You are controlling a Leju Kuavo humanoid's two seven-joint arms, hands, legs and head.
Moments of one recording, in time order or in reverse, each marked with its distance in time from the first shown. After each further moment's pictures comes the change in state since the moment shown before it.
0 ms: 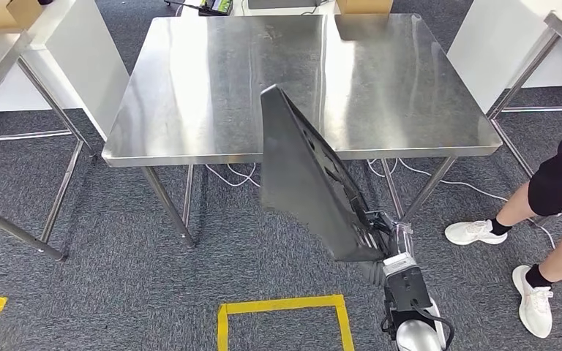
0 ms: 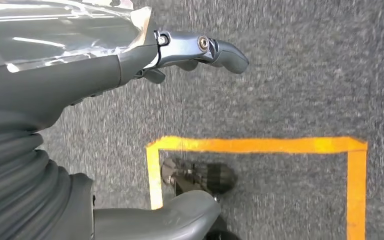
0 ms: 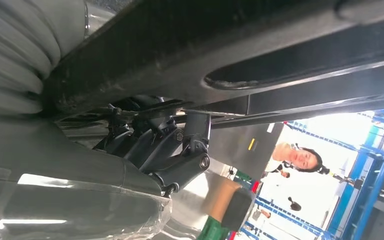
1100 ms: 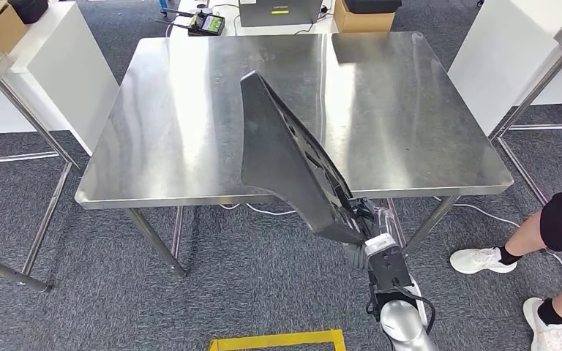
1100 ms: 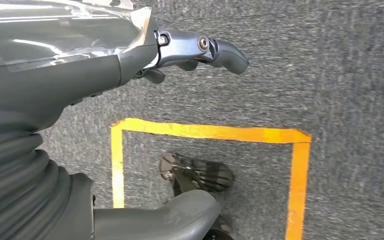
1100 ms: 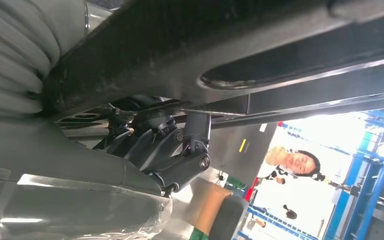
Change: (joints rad) left arm 0.000 -0.006 0.044 0.000 0.031 0.010 0.006; right arm -0.107 0.048 0.029 0.119 0.002 0.012 -0.005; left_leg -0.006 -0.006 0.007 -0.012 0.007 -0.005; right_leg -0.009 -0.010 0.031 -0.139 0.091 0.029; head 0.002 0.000
